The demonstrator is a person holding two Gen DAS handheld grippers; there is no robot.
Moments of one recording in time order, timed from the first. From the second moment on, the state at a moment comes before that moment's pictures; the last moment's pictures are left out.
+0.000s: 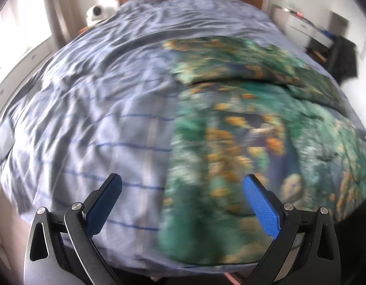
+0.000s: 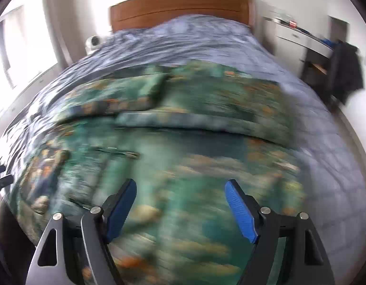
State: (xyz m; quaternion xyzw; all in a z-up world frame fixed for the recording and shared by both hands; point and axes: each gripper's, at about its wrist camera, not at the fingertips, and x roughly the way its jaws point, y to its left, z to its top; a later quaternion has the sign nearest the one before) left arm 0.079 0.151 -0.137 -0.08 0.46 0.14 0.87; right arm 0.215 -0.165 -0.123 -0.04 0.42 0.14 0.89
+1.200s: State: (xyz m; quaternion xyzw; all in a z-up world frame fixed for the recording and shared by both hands) left arm 0.080 0.130 -0.195 -0.14 0.54 0.02 0.83; right arm 0.188 -0.301 -0.182 0.07 0.59 0.18 0.79
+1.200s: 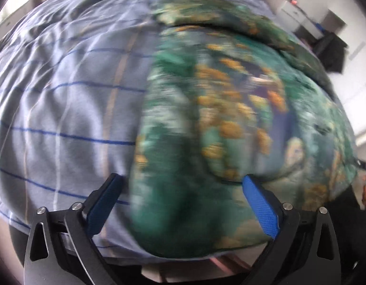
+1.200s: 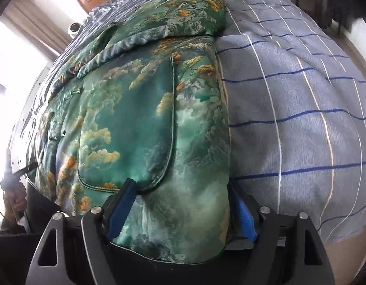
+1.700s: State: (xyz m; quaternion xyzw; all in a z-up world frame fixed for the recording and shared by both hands) left arm 0.070 0.134 -0.161 -0.19 0.54 0.02 0.82; right arm 0.183 -0.282 -0.141 0.07 0.56 0.22 0.80
